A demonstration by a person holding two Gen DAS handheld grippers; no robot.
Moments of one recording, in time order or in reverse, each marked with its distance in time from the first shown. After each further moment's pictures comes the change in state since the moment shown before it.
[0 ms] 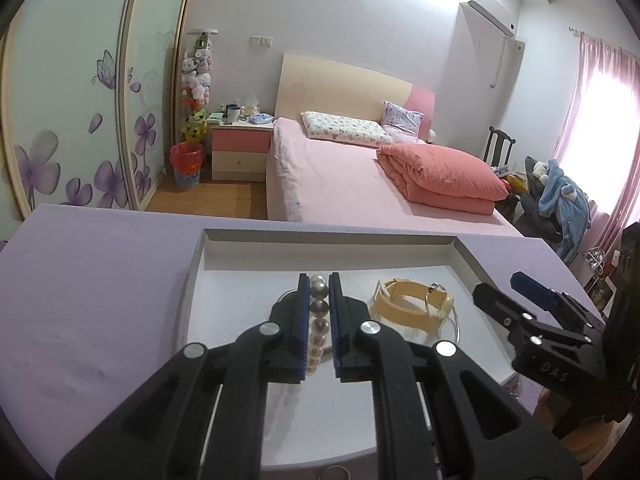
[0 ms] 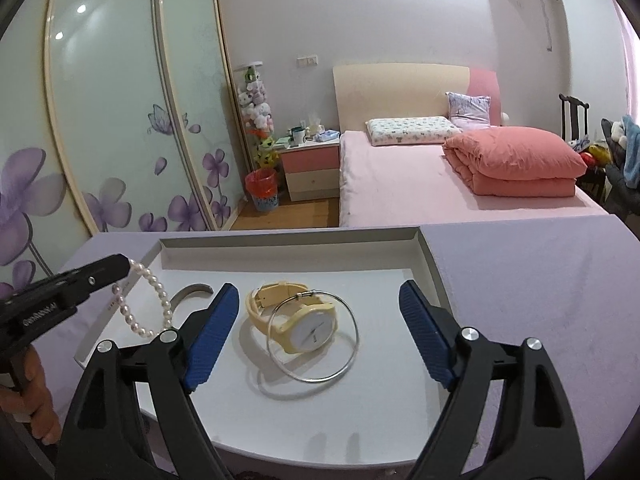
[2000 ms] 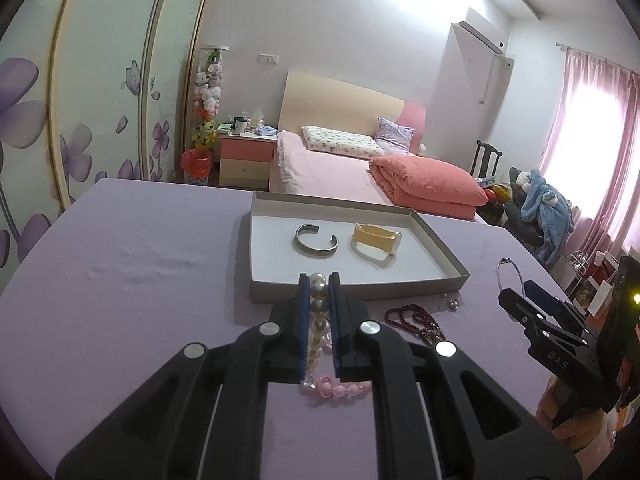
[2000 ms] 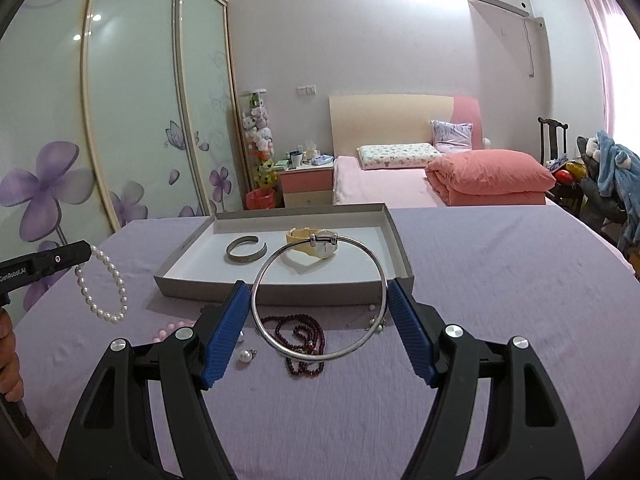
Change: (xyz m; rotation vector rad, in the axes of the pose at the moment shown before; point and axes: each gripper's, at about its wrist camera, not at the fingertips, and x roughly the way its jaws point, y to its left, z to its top) left arm -0.183 0.008 -0.082 -0.020 -0.057 -0.016; right arm -0.149 0.021 -0.071 -0.032 -0.105 -0.030
